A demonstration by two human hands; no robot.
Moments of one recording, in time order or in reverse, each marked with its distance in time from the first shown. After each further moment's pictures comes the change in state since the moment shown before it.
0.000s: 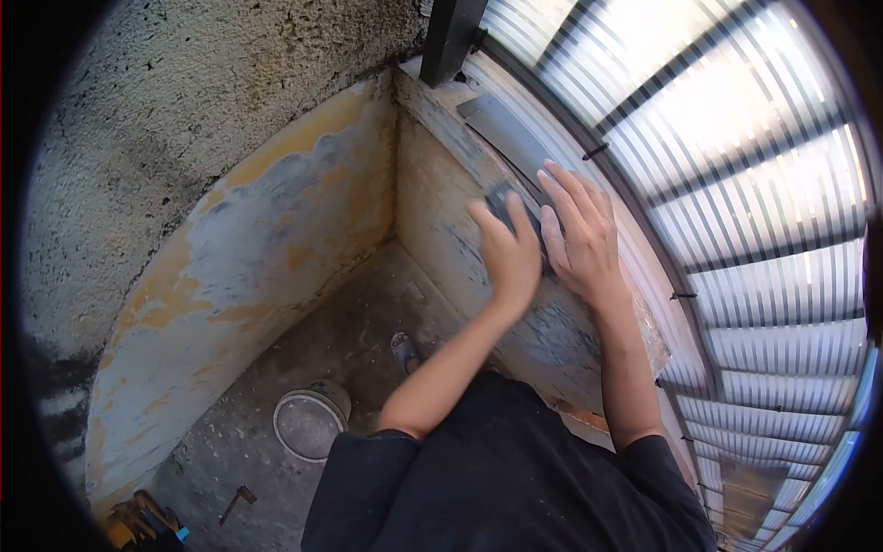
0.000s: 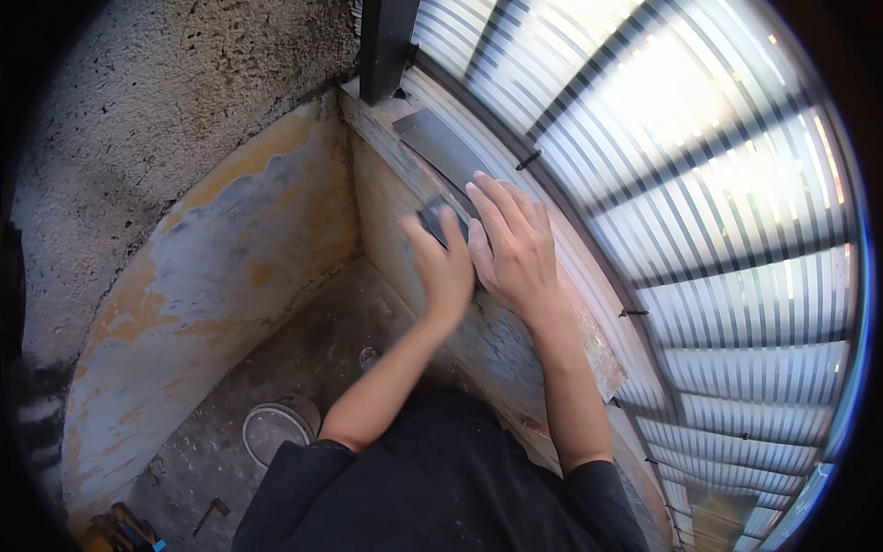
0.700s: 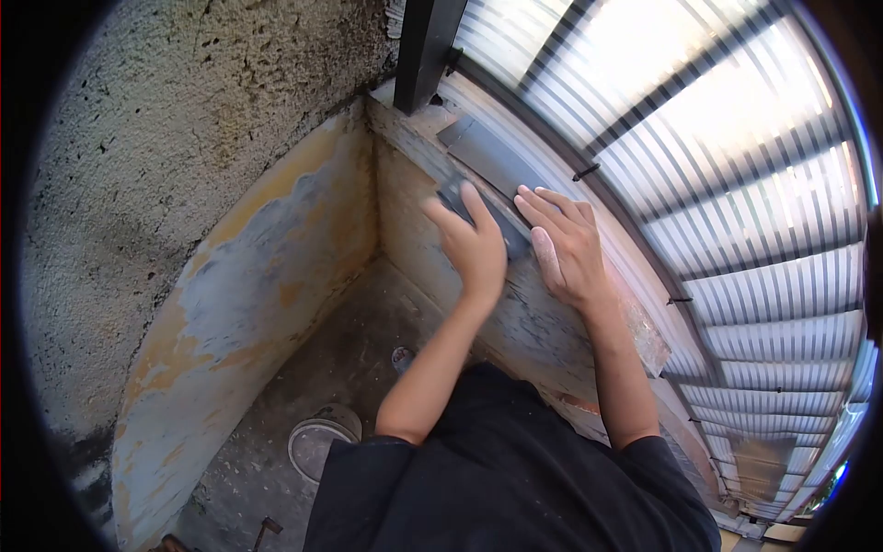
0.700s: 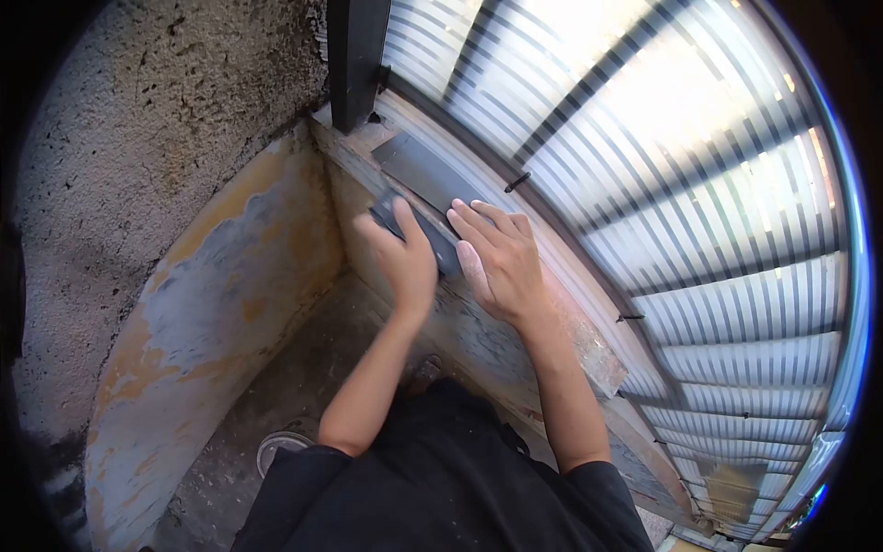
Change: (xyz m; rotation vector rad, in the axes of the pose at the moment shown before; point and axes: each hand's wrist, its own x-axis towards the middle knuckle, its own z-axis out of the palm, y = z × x) left_hand 0.054 0.009 -0.010 -0.055 -0.057 -0.060; right_hand 0.007 0.009 0.015 0.042 -0.120 0.064
